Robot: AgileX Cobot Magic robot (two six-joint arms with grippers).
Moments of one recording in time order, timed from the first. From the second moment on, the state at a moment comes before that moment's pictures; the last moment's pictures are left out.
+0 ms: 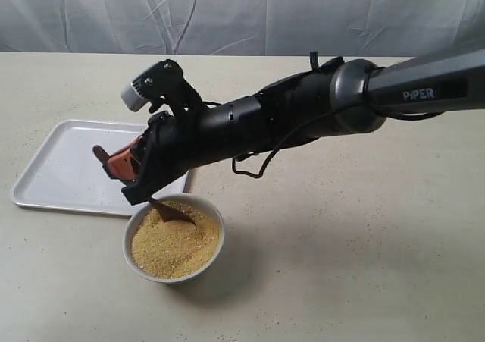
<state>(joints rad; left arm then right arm) -0.05 0.01 0.00 0.00 0.23 0.01 0.74 2.03 -1.23 1.74 0.72 -1.92</state>
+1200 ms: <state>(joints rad) -0.05 0.01 0.00 0.00 0.23 0.01 0.83 1.87 -1.23 1.74 0.46 -1.87</state>
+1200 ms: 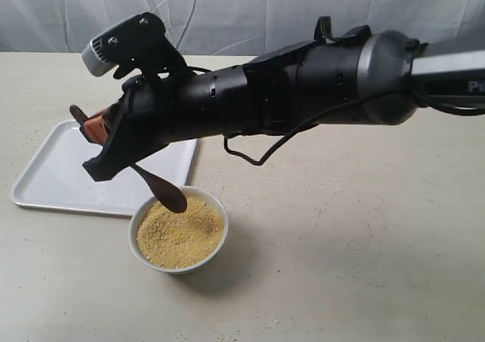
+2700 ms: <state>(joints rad) -0.05 0.01 0.00 0.00 0.23 0.01 0.67 2.04 -1.59 1.65 0.53 -1.37</state>
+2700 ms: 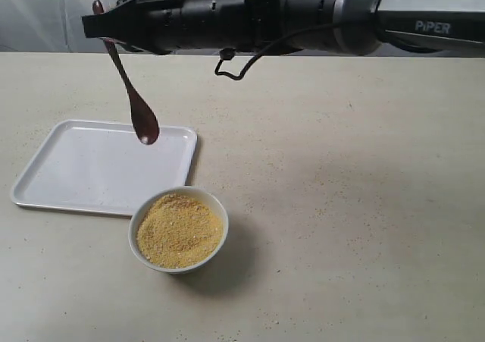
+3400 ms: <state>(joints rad) -0.05 0.01 0.00 0.00 0.23 0.01 0.60 2.62 -2.56 0.95 1.21 -0.76</state>
